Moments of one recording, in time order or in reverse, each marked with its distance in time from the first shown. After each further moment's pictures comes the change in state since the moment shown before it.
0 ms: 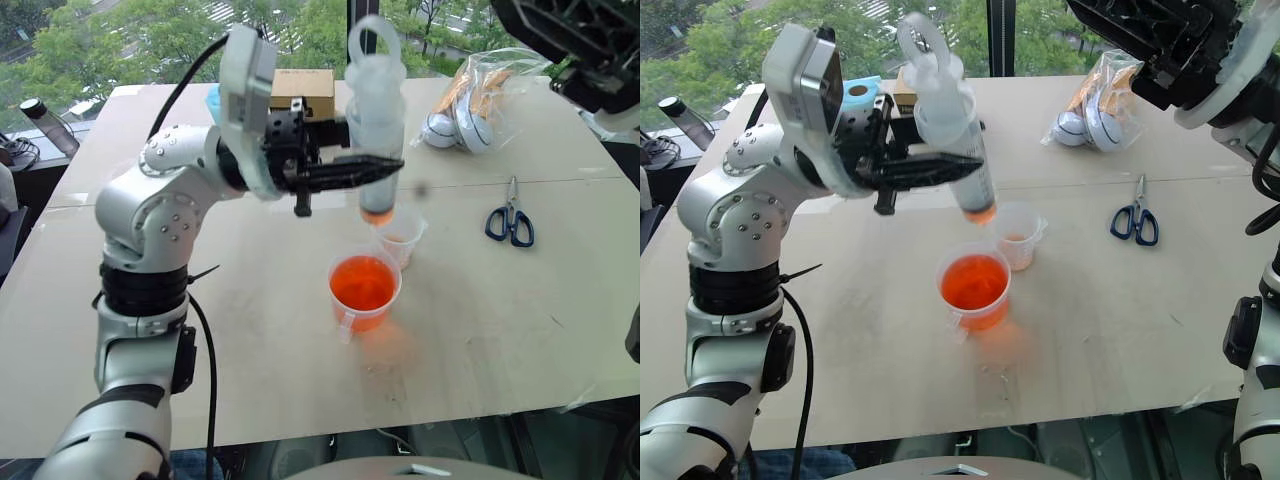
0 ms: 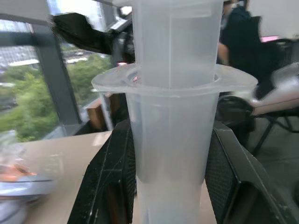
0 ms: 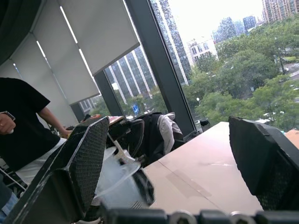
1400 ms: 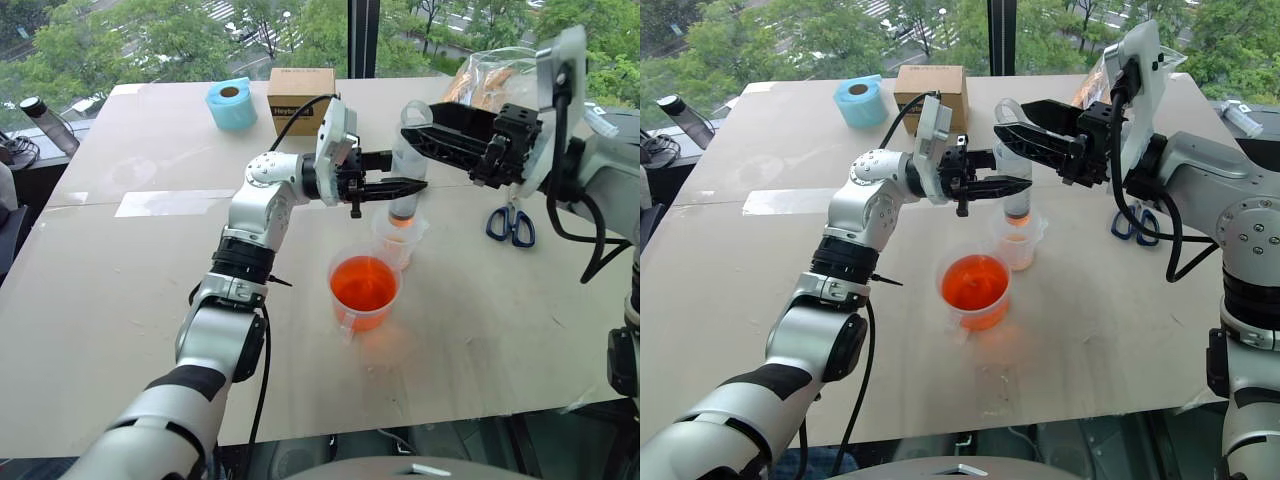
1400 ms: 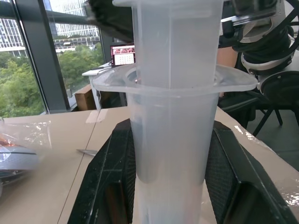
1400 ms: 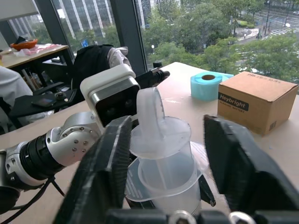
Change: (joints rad) left arm -0.109 -0.284 -0.116 0.617 0.329 -0.392 -0.266; right arm 0.150 0.080 0.170 -0.239 -0.490 -0.008 0.087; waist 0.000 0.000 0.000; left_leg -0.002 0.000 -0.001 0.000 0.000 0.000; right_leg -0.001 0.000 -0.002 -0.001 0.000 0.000
